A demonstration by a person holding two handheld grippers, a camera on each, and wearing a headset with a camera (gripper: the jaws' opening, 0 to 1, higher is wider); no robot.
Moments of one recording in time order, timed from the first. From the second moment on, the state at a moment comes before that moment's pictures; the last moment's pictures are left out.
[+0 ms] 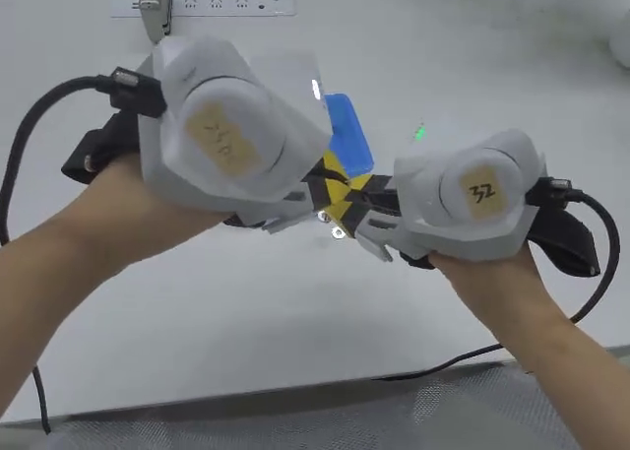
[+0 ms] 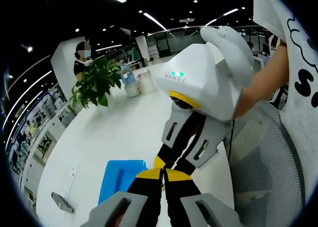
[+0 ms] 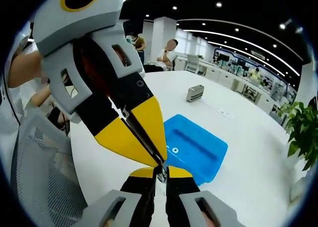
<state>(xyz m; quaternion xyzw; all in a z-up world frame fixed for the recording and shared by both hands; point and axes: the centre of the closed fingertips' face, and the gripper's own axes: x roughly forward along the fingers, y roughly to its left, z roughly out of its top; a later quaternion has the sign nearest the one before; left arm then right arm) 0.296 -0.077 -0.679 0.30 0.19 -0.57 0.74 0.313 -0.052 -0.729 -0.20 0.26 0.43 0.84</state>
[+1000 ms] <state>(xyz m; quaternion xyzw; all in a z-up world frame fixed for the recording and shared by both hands) 0.362 -0.043 -0.686 0.29 0.18 -0.51 0.79 0.376 -0.015 -0.728 -0.24 0.24 0.45 0.83</state>
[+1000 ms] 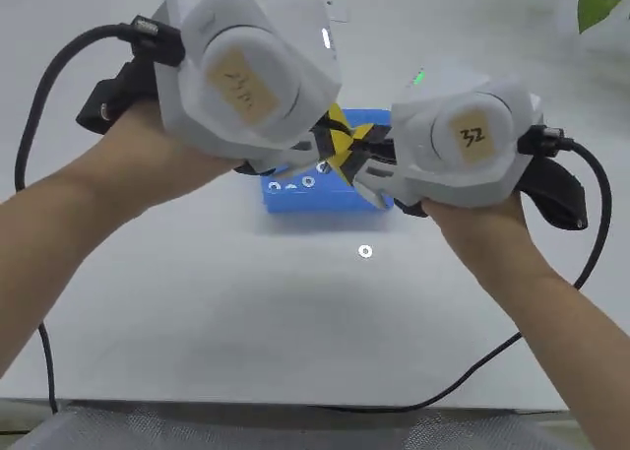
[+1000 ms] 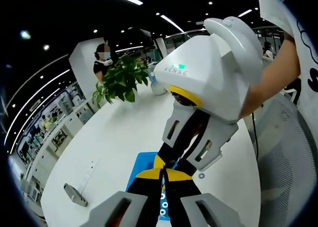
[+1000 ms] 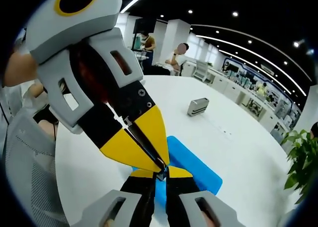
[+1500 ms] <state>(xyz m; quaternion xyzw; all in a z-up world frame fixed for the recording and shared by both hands) 0.362 -0.042 -0.715 0.29 0.21 -0.52 0.78 0.375 -0.015 -0.759 -0.24 0.27 0.45 0.81</state>
